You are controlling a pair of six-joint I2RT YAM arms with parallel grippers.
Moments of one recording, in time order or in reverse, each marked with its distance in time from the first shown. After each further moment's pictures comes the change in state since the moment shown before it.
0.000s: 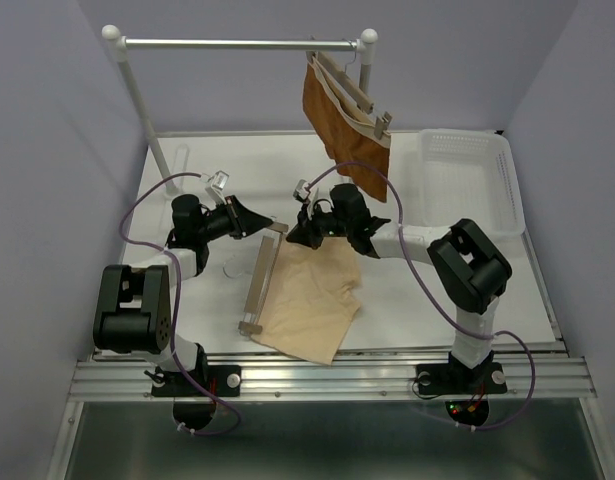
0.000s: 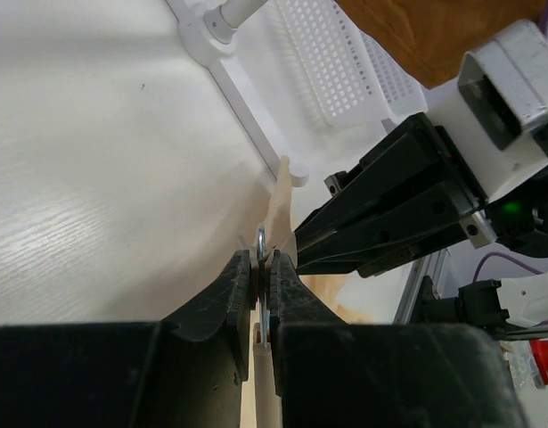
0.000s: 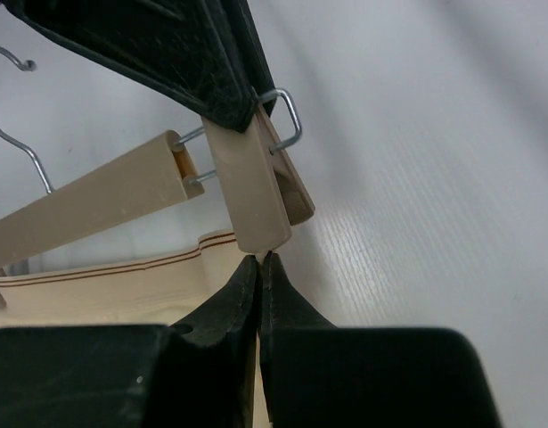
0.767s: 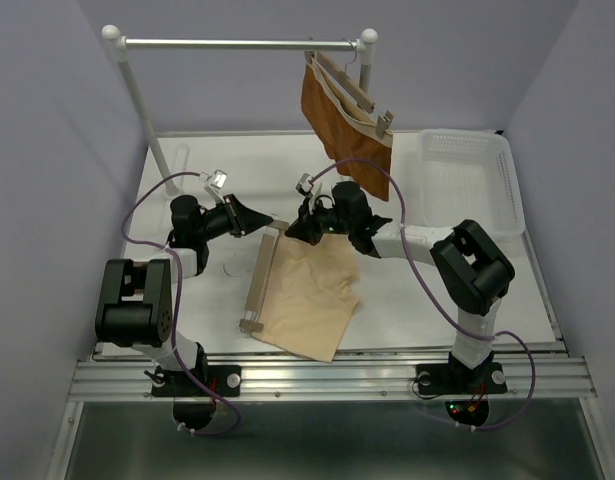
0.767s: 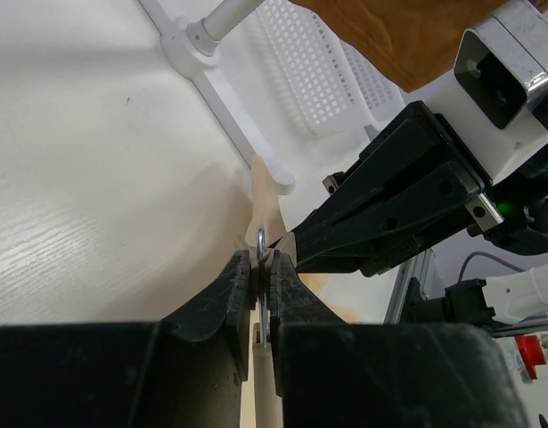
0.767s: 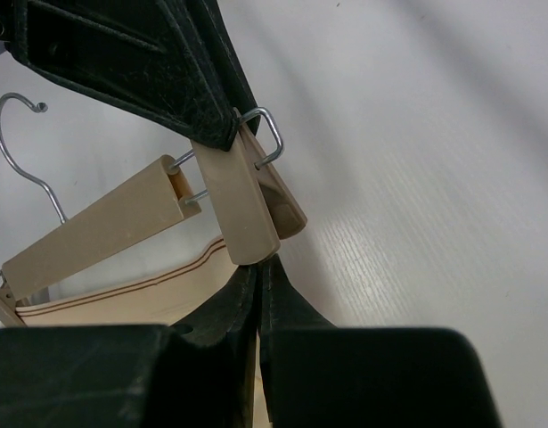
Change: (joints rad) left arm 0.006 0.045 -0.007 0.127 0.040 -0.072; right arm -0.003 -0.026 -0.003 0.043 0.037 0.083
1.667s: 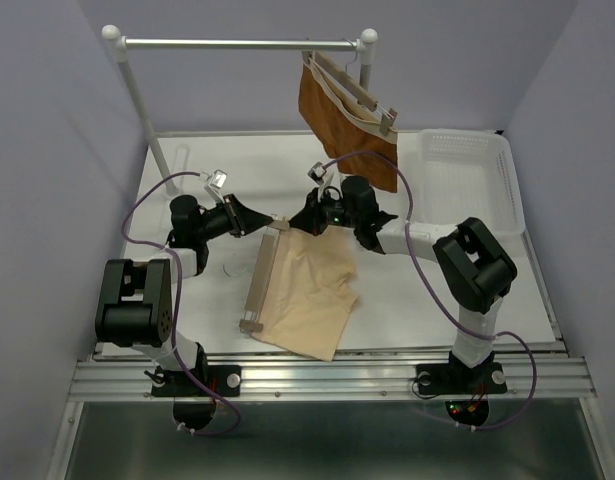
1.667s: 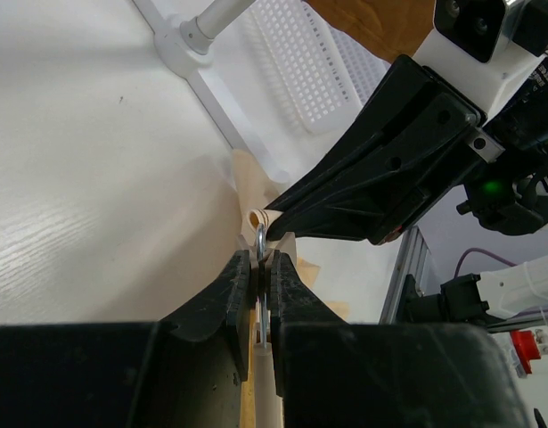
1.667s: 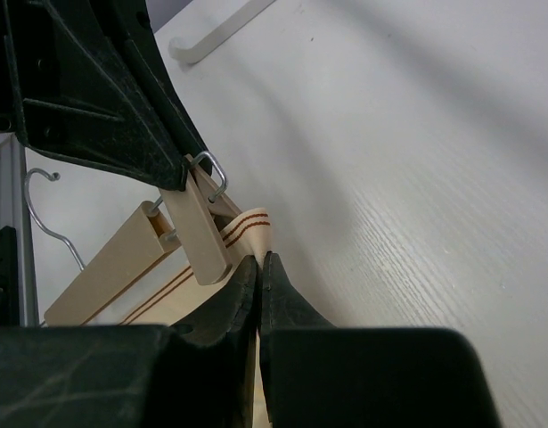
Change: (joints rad) left arm 0.003 0.000 0.000 0.007 0.015 -0.008; right arm -0.051 0.001 -0.002 0.078 0.003 0.208
